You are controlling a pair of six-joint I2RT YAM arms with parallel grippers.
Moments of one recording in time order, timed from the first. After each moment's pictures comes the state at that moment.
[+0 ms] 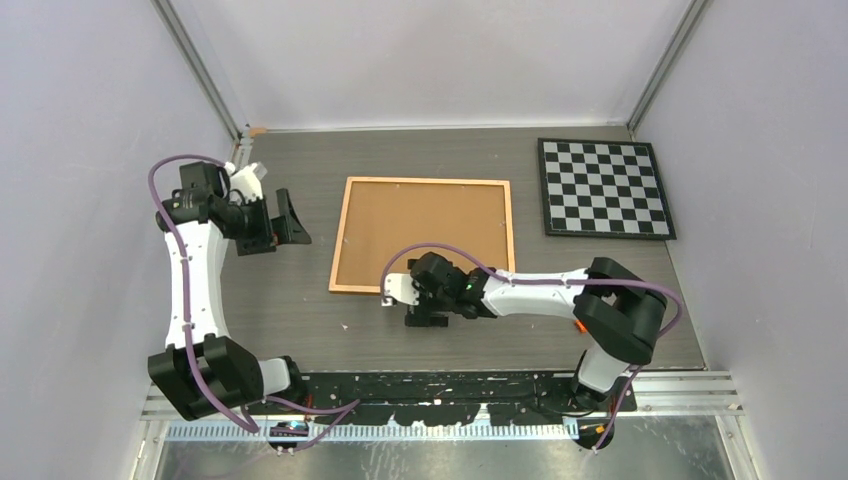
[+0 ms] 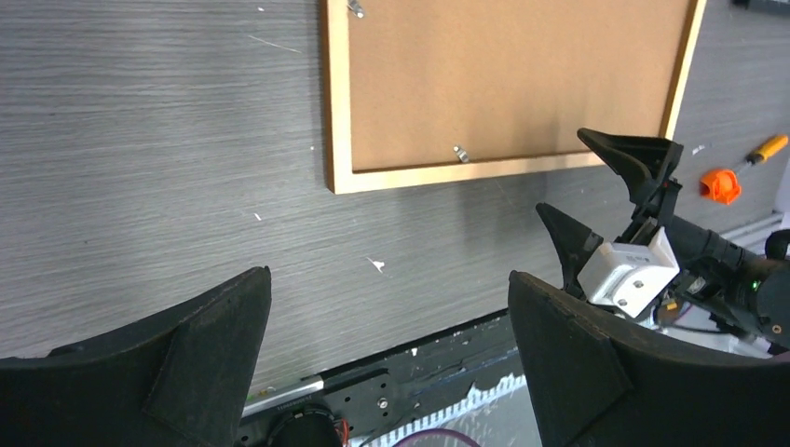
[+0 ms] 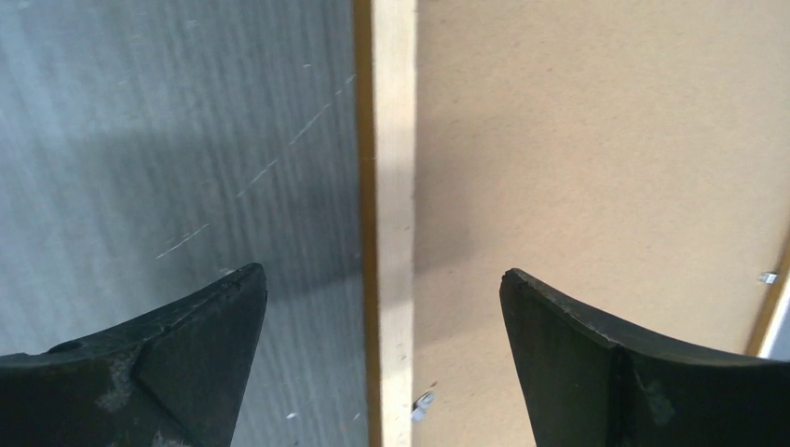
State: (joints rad) left arm 0.29 1.26 1.31 -1.16 0.54 0.07; right arm 1.06 1.66 0.90 -0.11 0.12 -0.61
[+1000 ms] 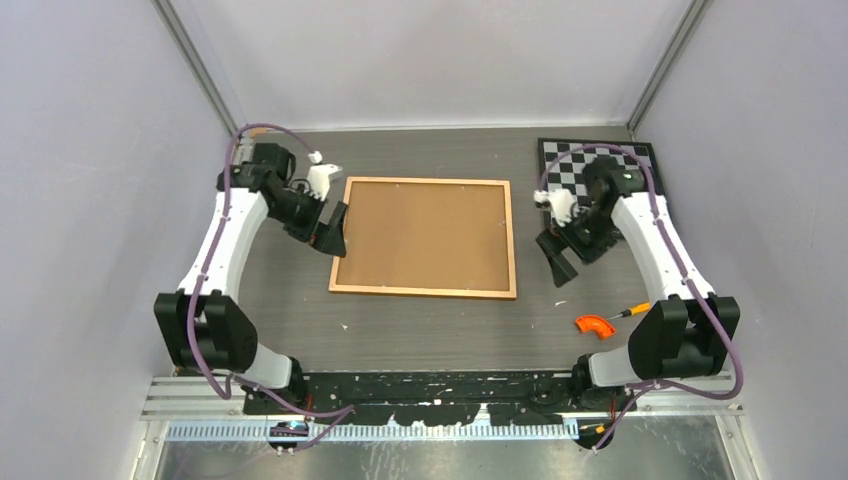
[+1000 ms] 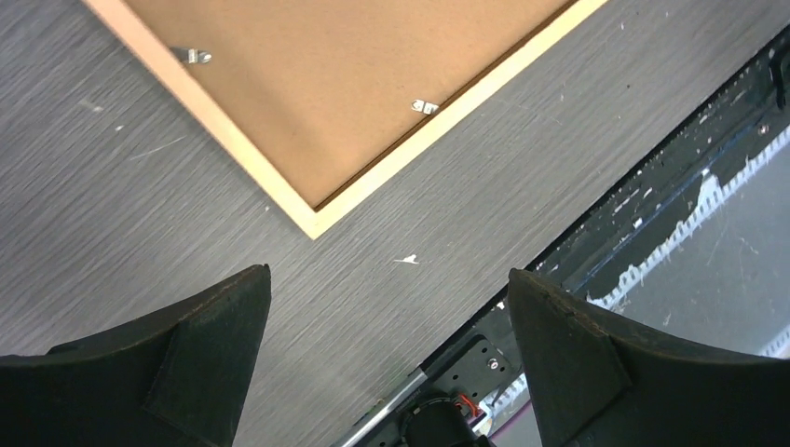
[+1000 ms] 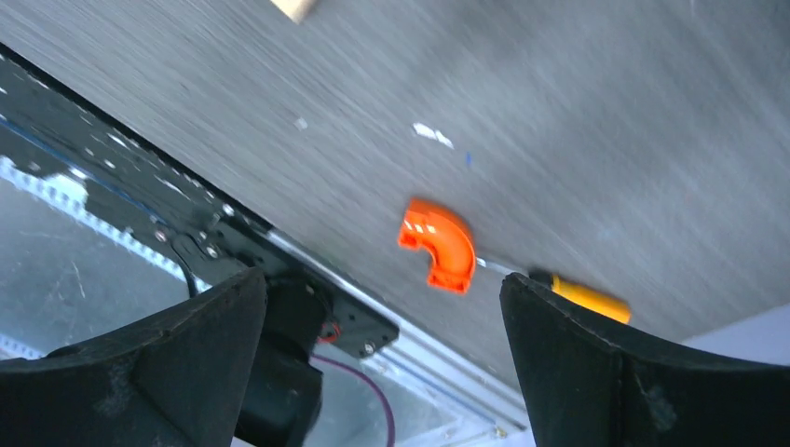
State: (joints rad) left arm -0.02 1.44 1.40 -1.20 0.55 0.45; right arm 0.10 1.42 1.32 -1.34 -0.25 -0.57
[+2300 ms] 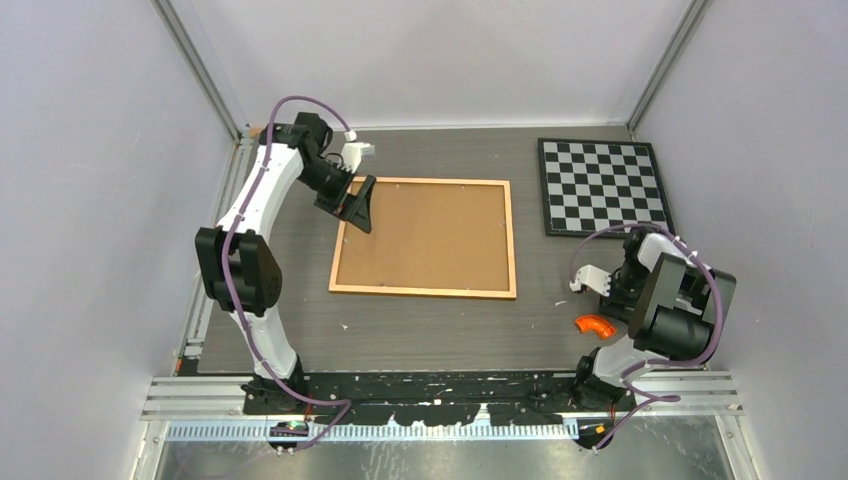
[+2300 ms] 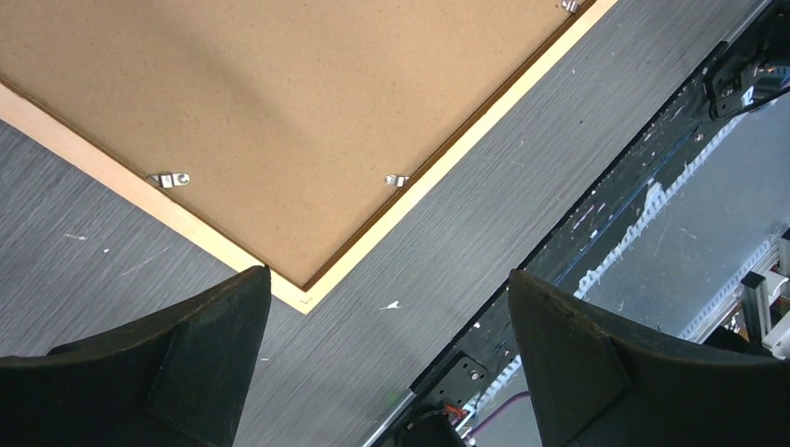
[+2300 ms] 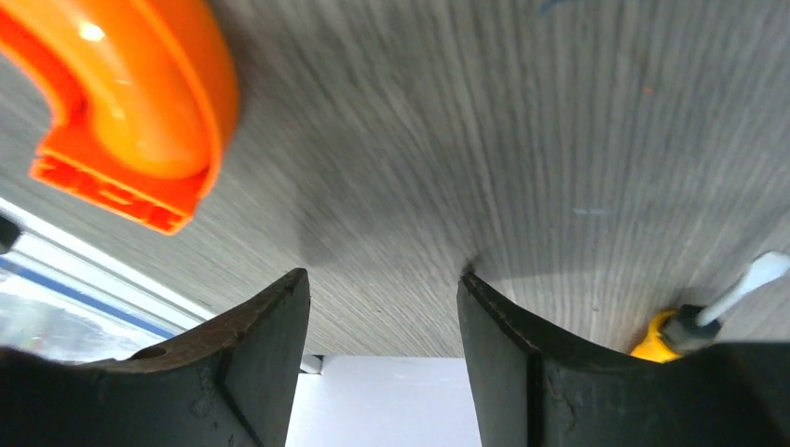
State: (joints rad) left arm -0.16 1.85 1.80 -1.33 0.59 0.42; right arm -0.43 1.55 0.80 -0.91 0.14 -1.65
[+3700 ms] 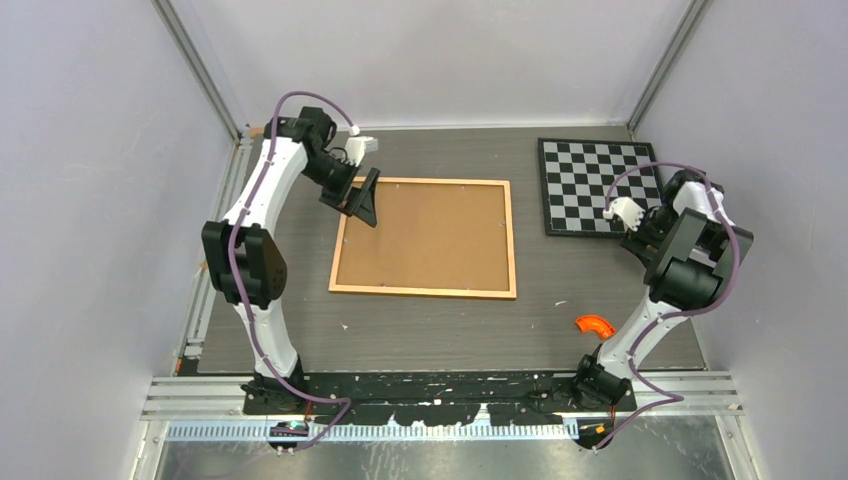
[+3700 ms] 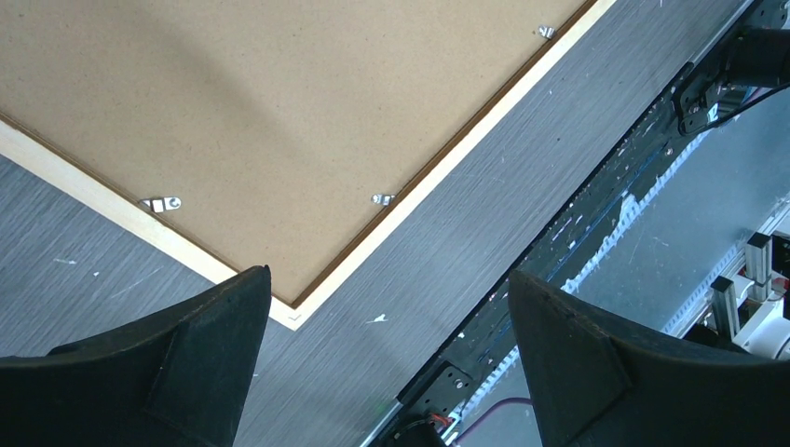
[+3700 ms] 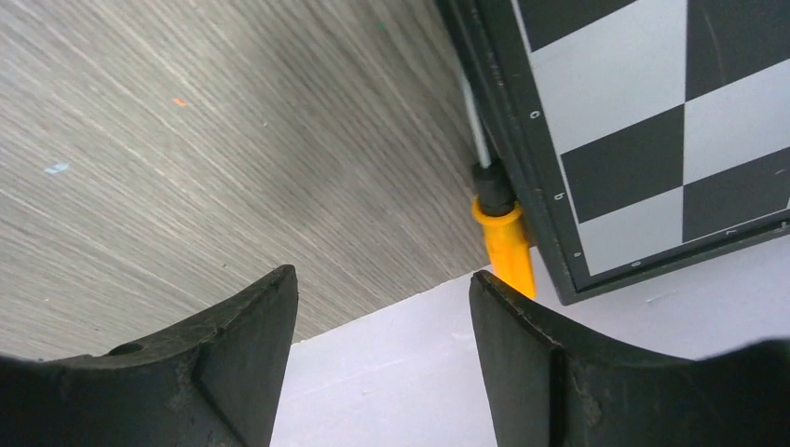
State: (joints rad) left arm -0.18 1.91 1.89 -1.36 0.63 0.38; right arm -0.53 1.90 1.38 -0.94 -0.07 -1.55
